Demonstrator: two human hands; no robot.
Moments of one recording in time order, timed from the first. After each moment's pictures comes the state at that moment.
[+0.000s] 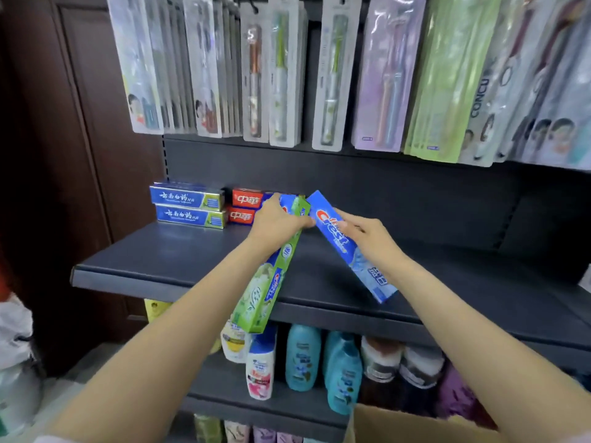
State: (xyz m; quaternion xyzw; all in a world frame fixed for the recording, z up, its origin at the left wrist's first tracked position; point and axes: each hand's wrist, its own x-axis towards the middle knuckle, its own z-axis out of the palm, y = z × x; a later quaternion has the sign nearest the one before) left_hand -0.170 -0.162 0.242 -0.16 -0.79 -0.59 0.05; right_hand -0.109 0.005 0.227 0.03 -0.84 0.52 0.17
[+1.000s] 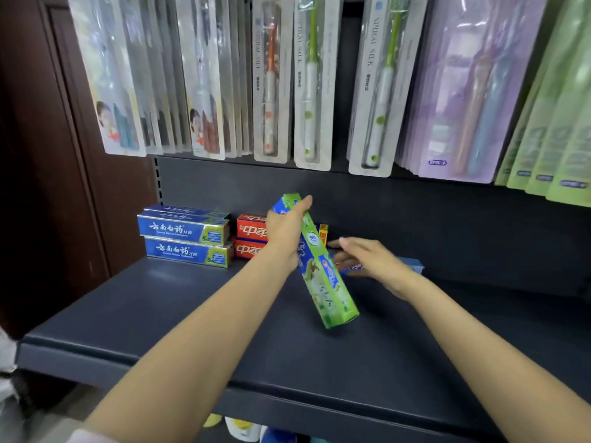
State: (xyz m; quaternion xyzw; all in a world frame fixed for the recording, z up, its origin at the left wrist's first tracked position) left_hand -0.317 -0.134 0.248 -0.01 -0.54 -0.84 -0.06; right_hand -0.261 0.015 0.220 0.02 -0.85 0.52 0.06
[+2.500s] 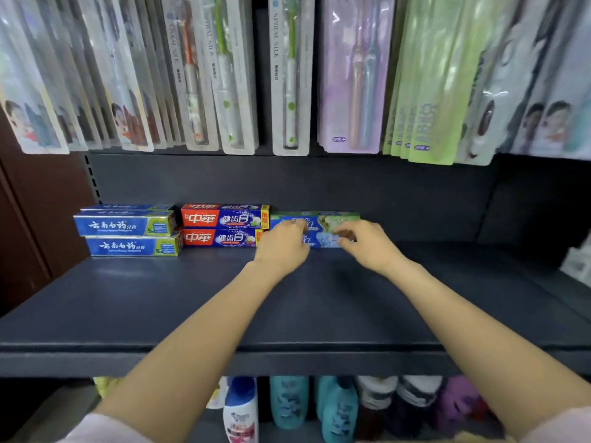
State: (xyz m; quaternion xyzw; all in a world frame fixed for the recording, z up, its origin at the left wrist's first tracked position) left_hand -0.254 -0.083 0.216 -0.32 -0.92 -0.17 0.14; right_hand -0.184 0.072 0.220 -0.09 -0.95 0.21 0.20
